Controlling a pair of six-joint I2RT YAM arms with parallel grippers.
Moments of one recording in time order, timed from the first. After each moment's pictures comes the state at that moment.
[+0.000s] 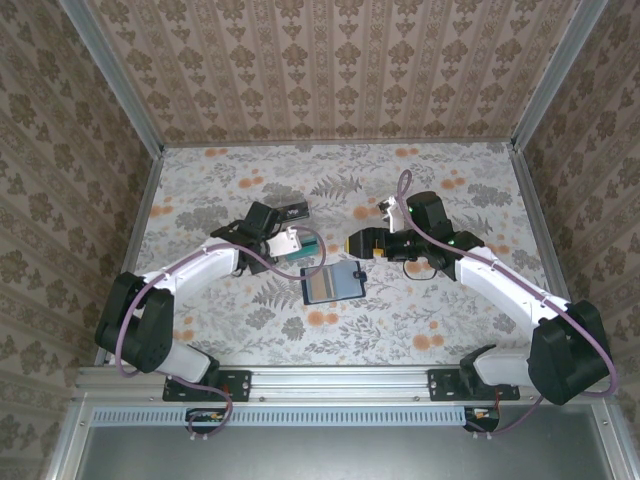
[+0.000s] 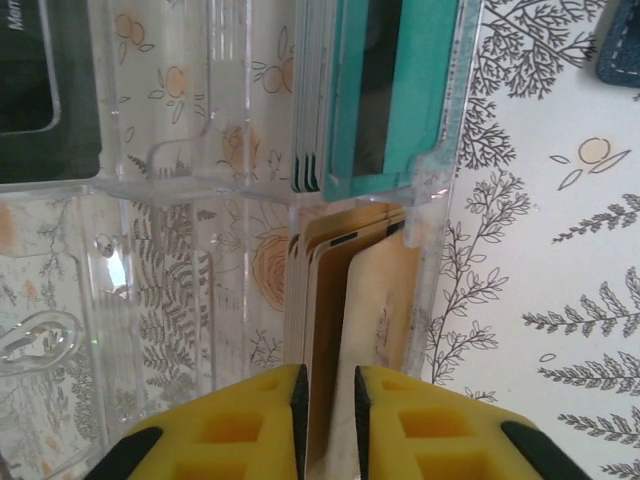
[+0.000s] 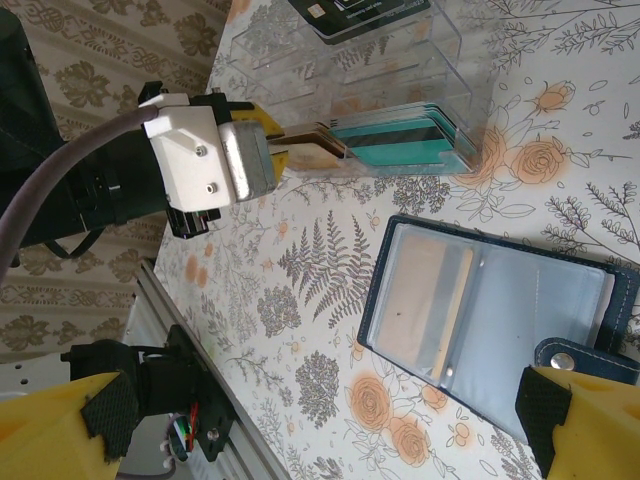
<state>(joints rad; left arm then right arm) -0.54 1.47 0.90 -0.51 -0.19 0.84 0.41 1.29 0.87 -0.28 -0.63 0.53</state>
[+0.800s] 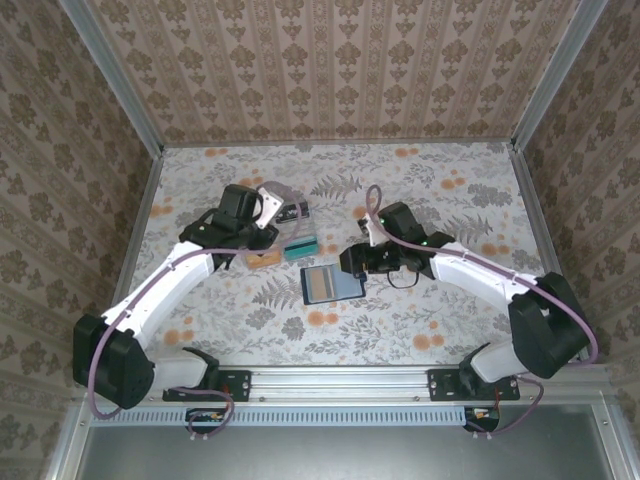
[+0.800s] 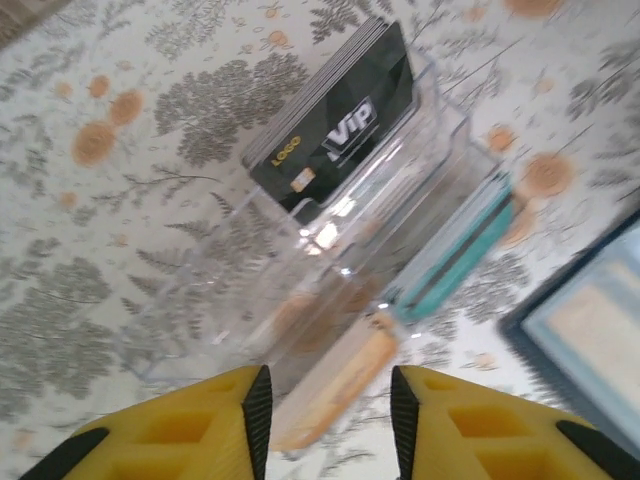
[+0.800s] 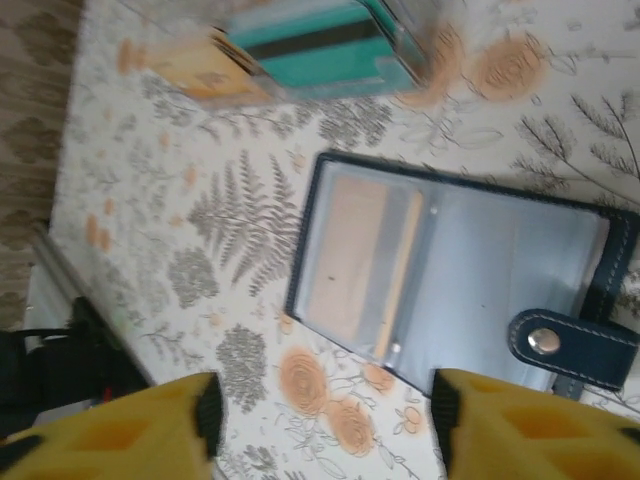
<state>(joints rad) -0.50 1.25 1.02 -0.60 -0.03 0.14 0.55 1.46 0.88 -0.32 -0.46 0.49</state>
